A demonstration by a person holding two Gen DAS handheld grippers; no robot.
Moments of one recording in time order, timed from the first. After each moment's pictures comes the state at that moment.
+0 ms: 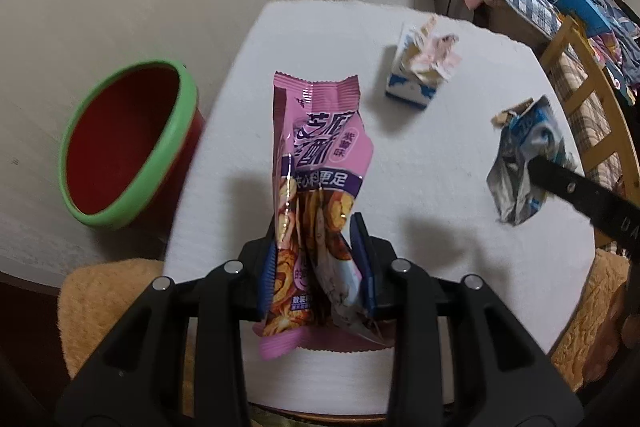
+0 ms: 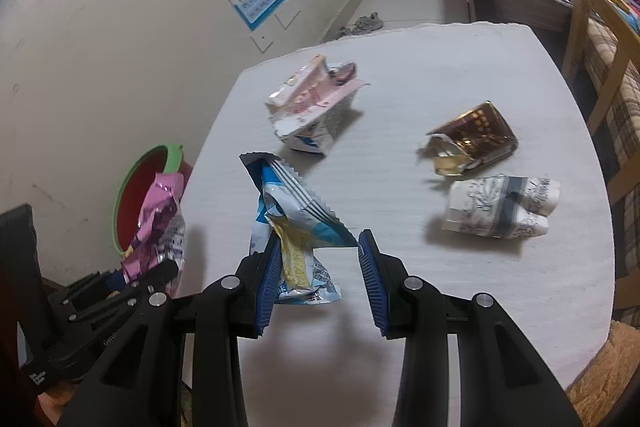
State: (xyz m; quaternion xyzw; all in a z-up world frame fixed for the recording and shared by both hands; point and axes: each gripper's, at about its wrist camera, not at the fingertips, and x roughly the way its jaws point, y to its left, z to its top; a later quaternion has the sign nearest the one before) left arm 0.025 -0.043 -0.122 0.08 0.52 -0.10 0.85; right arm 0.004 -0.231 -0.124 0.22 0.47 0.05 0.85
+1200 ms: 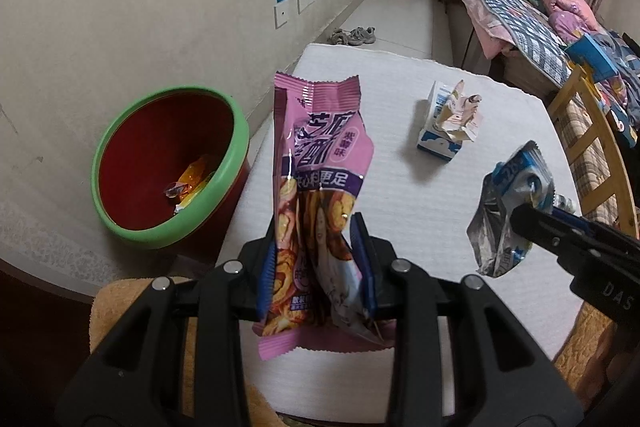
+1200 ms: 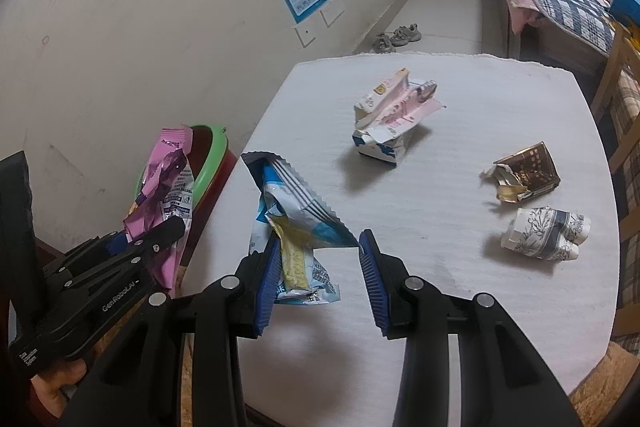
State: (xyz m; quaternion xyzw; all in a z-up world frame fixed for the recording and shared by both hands) left arm 0.028 -0.008 -0.092 0.04 0.47 -0.07 0.88; right arm 0.010 -0.174 -0.092 0.16 0.47 0.09 0.87
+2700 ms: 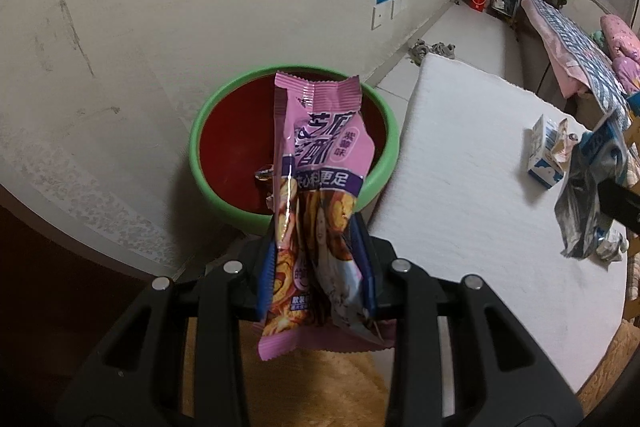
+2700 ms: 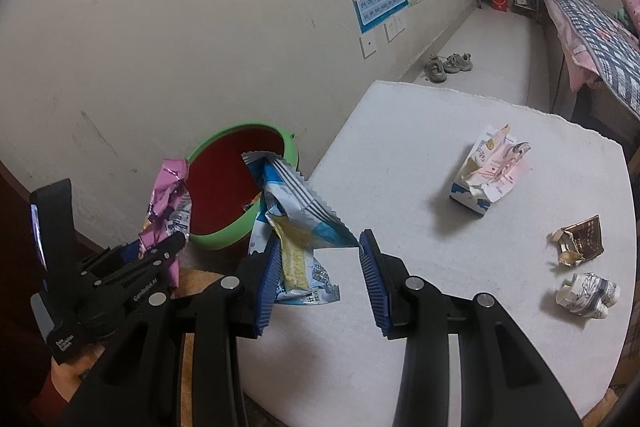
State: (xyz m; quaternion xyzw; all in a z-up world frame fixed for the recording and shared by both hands) left arm 0.037 0.105 -0.098 0.00 0.46 0.05 0.89; right arm 0.038 -0.087 -0.062 0.10 0.45 0.16 0.88
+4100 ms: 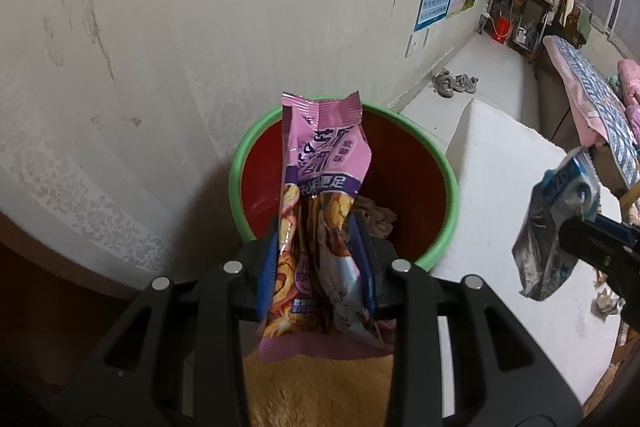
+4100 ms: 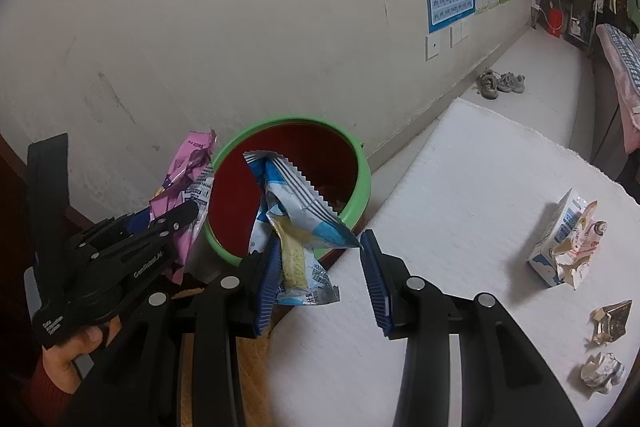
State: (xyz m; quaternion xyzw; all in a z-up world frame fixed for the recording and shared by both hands) left arm 0.076 0.169 -0.095 -0.04 0.44 0.08 0.89; right arm 0.102 0.002 -0.065 0.03 0.46 0.23 0.86
